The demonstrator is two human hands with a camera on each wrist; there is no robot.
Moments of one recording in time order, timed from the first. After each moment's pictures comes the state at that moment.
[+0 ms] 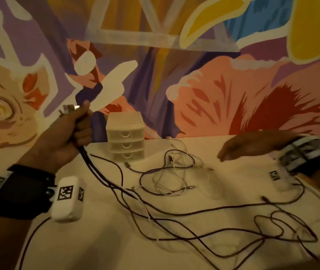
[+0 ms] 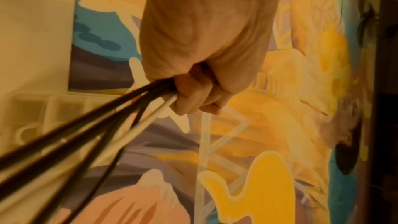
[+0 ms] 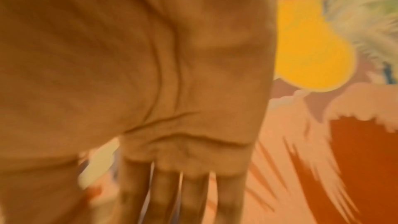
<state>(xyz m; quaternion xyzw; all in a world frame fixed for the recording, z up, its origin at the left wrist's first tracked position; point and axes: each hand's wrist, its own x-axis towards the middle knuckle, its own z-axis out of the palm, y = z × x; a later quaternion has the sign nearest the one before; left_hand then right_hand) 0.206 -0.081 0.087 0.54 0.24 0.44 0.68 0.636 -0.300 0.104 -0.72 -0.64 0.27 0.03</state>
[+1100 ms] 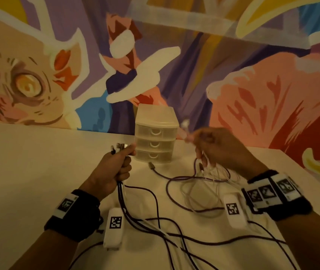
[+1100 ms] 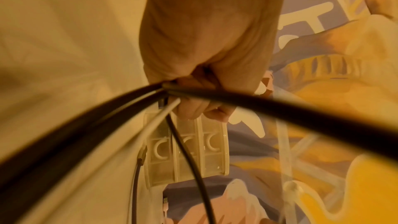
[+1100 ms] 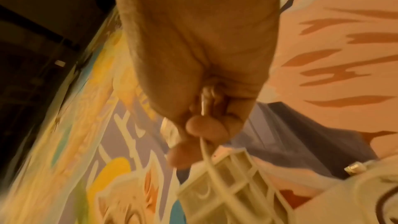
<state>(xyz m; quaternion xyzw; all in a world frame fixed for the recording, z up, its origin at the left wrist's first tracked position) 0.242 -0.034 -0.055 0.46 0.37 0.41 0.70 0.505 -0.154 0.043 -0.65 -0.59 0.21 0.44</state>
